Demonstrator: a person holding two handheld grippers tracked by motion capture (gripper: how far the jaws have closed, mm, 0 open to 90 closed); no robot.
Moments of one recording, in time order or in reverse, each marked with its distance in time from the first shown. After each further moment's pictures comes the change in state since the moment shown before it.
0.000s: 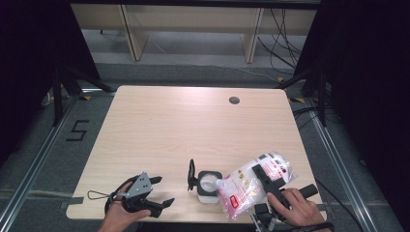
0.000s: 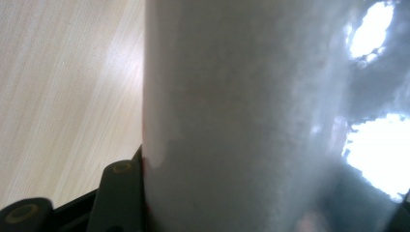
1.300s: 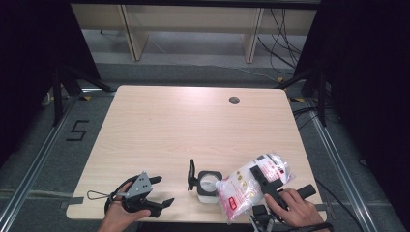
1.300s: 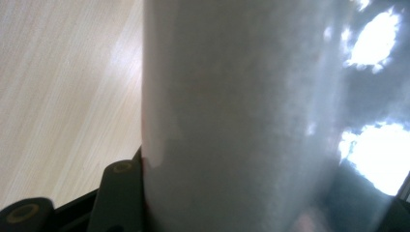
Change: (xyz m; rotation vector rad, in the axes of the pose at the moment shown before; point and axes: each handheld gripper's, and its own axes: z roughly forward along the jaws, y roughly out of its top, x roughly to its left) left arm 0.001 0.001 0.000 -0.011 0.001 0.023; right arm 0.000 0.005 0.000 0.006 0.010 -0.035
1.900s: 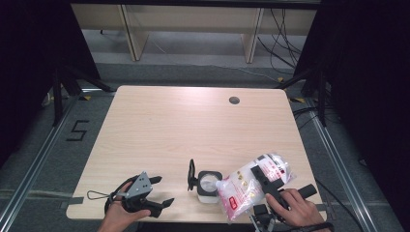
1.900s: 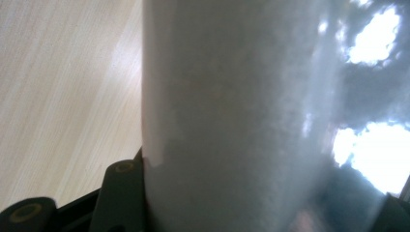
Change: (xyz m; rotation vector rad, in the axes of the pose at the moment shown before) left arm -0.001 -0.001 0.001 -0.009 0.002 -0.029; right arm 0.001 -0.002 0.000 -0.005 0.001 0.022
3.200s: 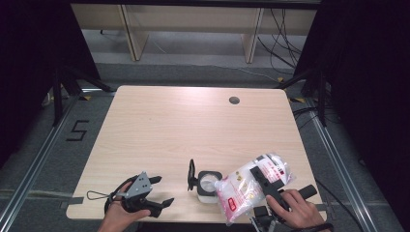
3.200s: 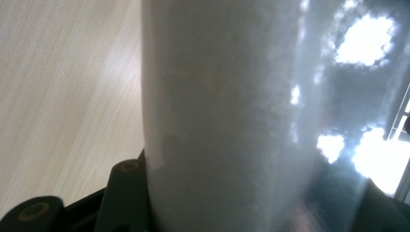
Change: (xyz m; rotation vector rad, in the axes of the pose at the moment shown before) left arm 0.002 0.002 -0.003 0.017 0.002 0.036; right arm -0.004 0.000 -0.004 -0.025 -0.022 -0.007
